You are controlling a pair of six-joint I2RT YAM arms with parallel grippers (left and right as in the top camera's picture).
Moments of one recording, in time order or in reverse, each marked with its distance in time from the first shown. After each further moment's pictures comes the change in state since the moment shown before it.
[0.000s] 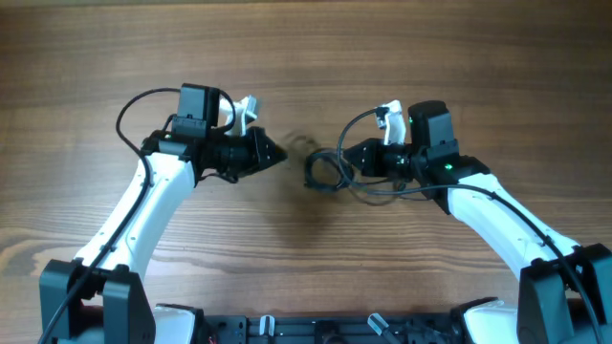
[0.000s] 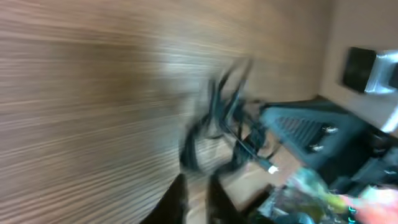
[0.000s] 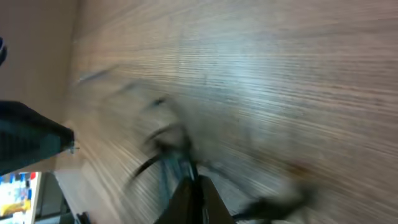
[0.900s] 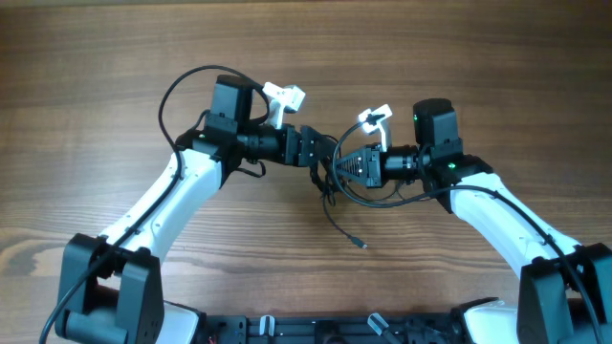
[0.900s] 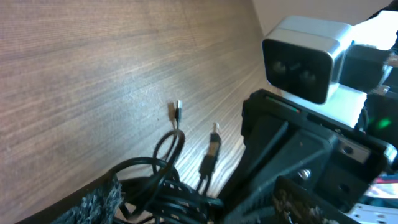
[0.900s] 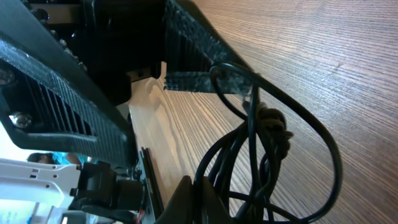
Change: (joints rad) left arm -0.149 0.075 0.000 0.355 0.187 0.130; right arm -0.011 0.002 0.000 0.047 -0.431 -0.185
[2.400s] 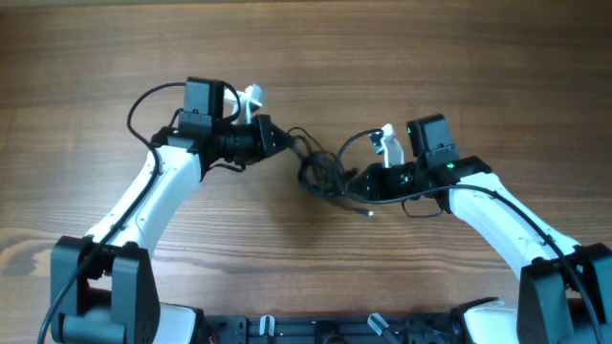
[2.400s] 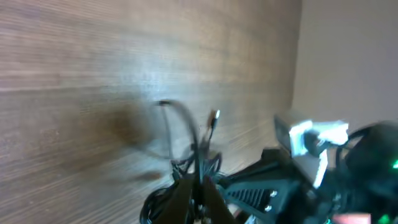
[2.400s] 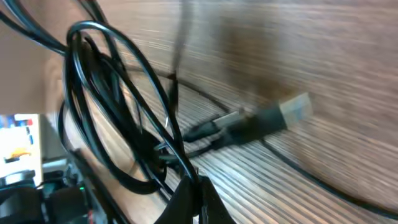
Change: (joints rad) left arm 0.145 0.000 -0.002 -0.119 -0.096 -0.246; right arm 0.005 0.001 0.003 -0.363 0.355 -0.021
